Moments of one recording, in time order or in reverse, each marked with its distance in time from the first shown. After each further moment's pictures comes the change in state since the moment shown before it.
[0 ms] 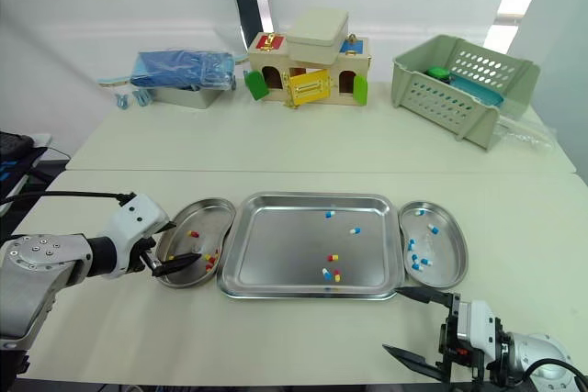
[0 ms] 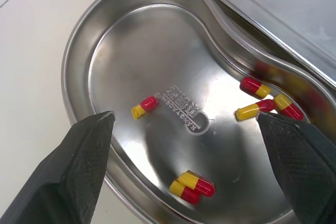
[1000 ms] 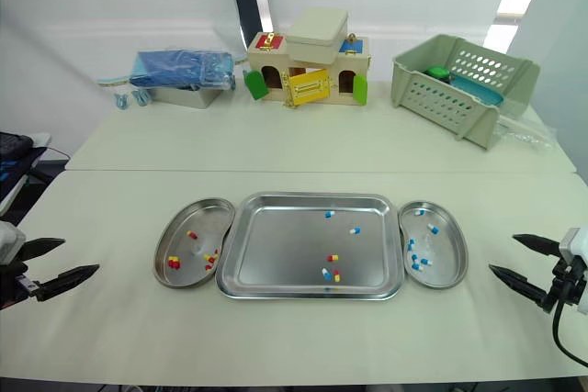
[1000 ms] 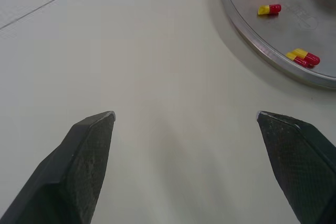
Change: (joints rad) left arm 0.283 0.034 0.472 0.460 -0.112 -0.443 -0.218; right arm -0.148 -0.298 -0.425 0.322 0.020 0.358 -0.038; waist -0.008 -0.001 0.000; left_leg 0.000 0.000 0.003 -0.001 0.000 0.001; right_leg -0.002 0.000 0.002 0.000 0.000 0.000
